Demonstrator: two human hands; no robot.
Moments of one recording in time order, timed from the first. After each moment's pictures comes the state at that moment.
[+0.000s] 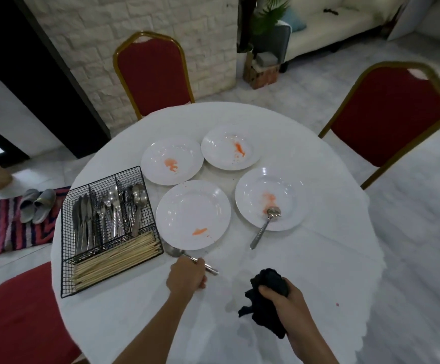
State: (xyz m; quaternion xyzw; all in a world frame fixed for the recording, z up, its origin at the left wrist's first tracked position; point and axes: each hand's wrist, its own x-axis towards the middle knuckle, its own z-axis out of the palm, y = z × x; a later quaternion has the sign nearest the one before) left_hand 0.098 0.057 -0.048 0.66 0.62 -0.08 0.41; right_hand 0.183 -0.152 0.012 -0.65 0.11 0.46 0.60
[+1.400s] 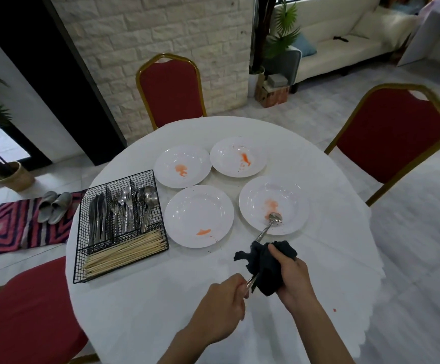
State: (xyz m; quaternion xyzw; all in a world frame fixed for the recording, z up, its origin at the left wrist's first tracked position) left_hand 0.071 -0.046 0.041 0.84 0.29 -0.05 0.45; right_hand 0.218 -0.133 0.027 -0.55 0.14 0.40 0.72
